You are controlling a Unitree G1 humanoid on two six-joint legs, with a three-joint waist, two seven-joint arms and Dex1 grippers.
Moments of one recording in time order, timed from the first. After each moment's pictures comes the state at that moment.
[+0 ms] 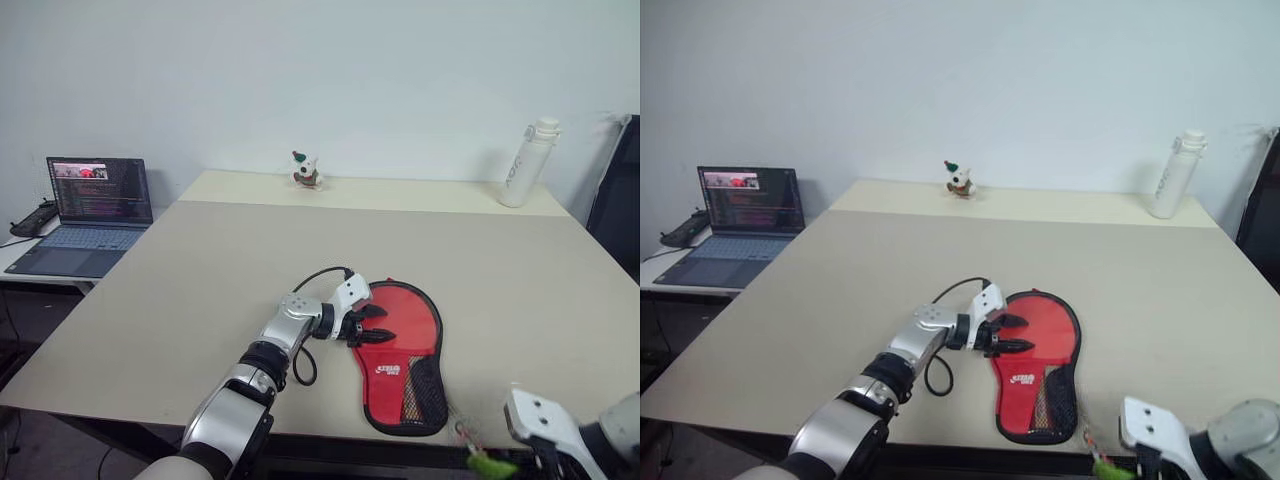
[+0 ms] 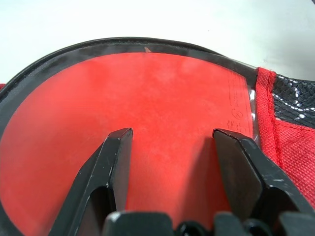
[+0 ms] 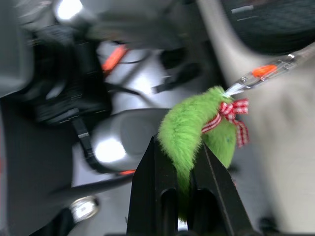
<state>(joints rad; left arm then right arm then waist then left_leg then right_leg) -0.90 0.14 -0.24 0.94 0.00 -0.06 -1.10 0.36 -1.18 -0.18 -0.81 0.48 0.81 1.20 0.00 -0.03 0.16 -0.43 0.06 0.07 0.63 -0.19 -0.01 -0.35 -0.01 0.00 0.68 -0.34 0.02</state>
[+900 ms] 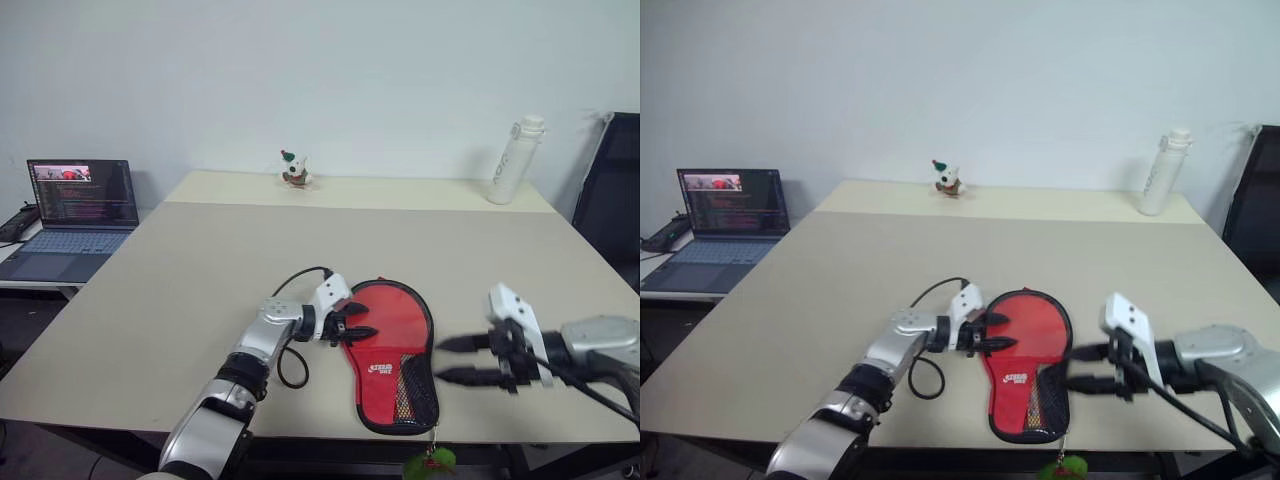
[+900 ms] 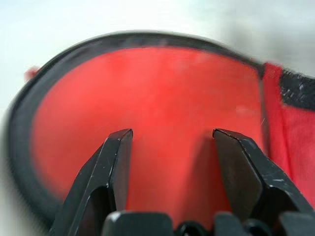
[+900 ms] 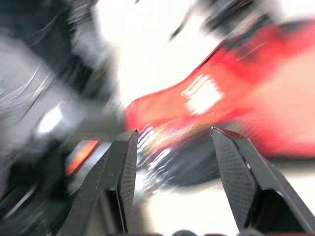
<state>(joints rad) -0.69 0.30 -0.15 0.56 -0.10 0.08 -1.11 -0.35 -0.91 -0.02 -0.37 0.63 0.79 1.04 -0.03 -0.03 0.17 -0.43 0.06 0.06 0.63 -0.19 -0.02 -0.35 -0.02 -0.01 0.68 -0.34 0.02</state>
